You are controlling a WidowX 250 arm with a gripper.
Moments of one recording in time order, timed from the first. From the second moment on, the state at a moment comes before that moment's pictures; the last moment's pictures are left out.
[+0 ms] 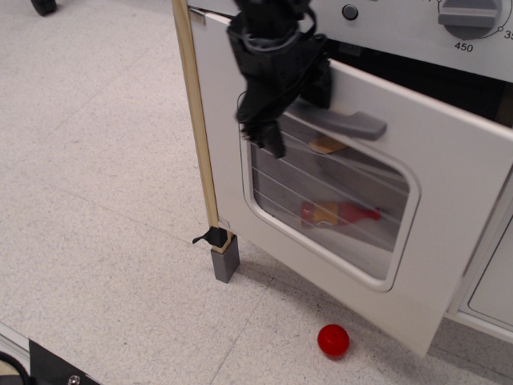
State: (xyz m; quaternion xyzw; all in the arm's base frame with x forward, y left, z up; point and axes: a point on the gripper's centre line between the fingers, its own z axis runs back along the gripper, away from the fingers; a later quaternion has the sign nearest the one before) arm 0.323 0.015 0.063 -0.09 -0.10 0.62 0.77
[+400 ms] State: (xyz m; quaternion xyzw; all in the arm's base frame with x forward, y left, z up) arm 0.311 0.037 0.063 -0.08 -0.10 0.57 0.81
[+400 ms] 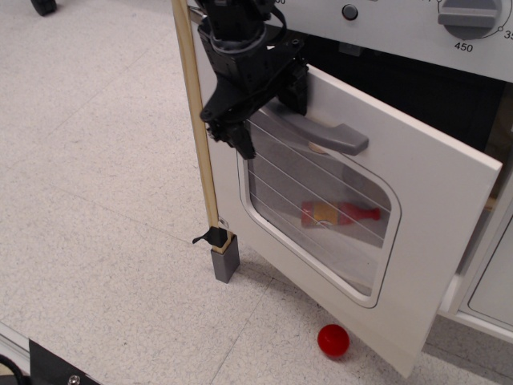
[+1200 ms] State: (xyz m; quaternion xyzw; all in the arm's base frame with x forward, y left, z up) arm 0.303 0.048 0.096 -0.08 -0.04 0.48 0.87
